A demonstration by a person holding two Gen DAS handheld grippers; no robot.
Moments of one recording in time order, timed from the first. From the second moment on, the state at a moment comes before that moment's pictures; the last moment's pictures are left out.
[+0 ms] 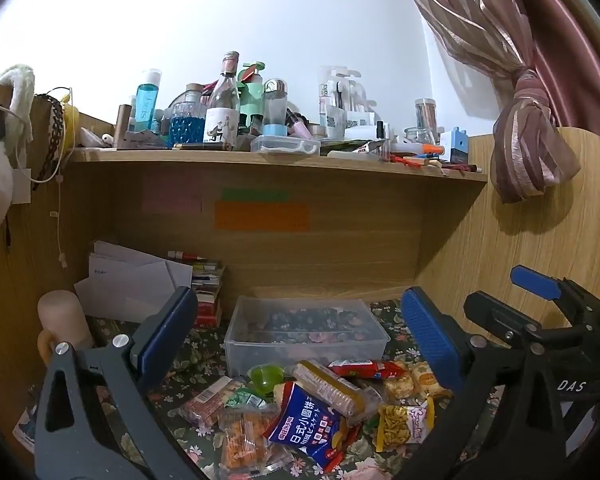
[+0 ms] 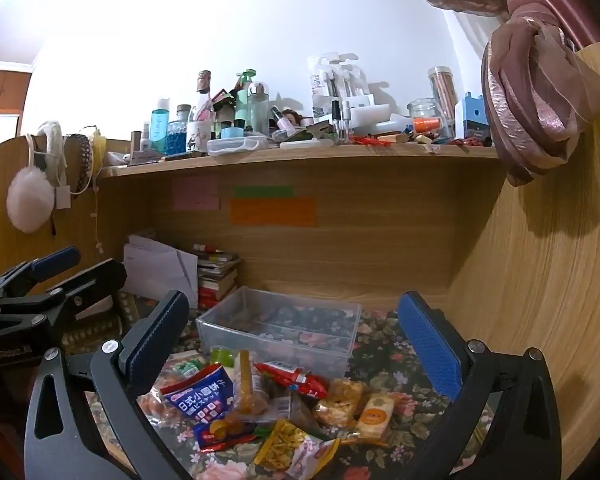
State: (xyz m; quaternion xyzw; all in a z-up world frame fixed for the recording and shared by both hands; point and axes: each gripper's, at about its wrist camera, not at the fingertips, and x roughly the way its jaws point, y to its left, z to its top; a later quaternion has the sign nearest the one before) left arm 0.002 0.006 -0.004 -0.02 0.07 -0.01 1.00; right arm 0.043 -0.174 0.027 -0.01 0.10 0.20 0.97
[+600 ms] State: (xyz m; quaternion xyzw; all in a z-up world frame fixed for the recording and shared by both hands) left arm 0.006 0.008 -0.007 -0.03 0.07 -0.01 1.00; right arm 0.046 -0.168 0.019 -0.01 0.11 0.21 0.97
